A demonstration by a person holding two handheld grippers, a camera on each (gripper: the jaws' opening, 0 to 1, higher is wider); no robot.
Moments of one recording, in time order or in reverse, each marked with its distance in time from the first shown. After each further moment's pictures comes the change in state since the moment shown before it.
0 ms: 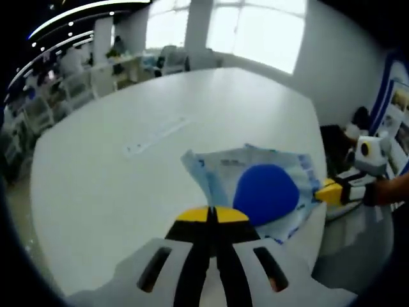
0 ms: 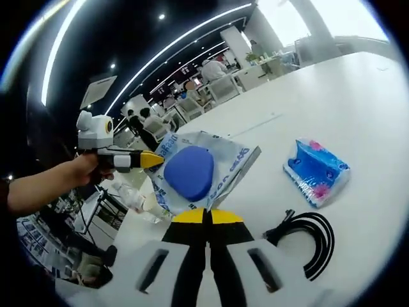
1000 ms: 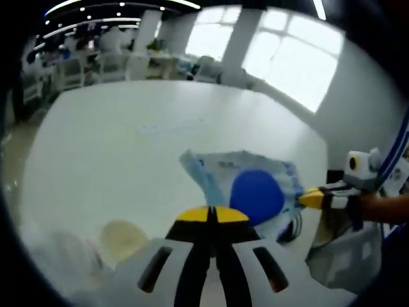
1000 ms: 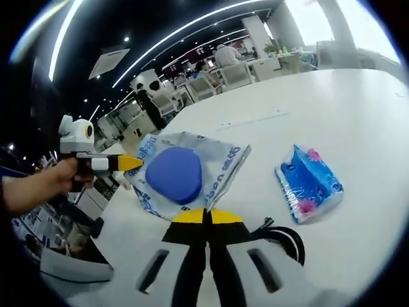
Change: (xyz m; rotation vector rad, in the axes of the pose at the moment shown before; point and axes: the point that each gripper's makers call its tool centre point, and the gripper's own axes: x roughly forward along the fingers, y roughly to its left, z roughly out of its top) left arm -0.012 -0.019 -0.034 -0.317 -0.152 0.089; right arm 0.008 -0.034 0.000 -0.158 0.131 0.027
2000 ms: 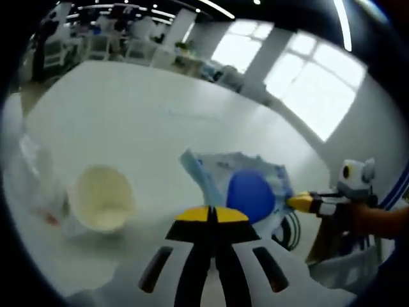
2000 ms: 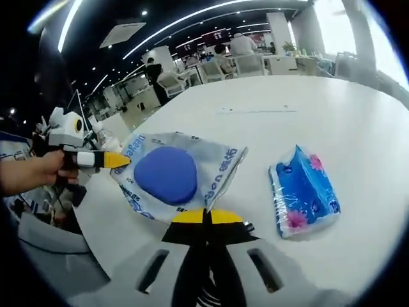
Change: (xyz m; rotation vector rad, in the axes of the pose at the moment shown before) left arm 0.014 0.007 -0.053 -0.215 -0.052 0.038; right arm 0.027 -0.027 -0.019 -0.184 0.115 0.008
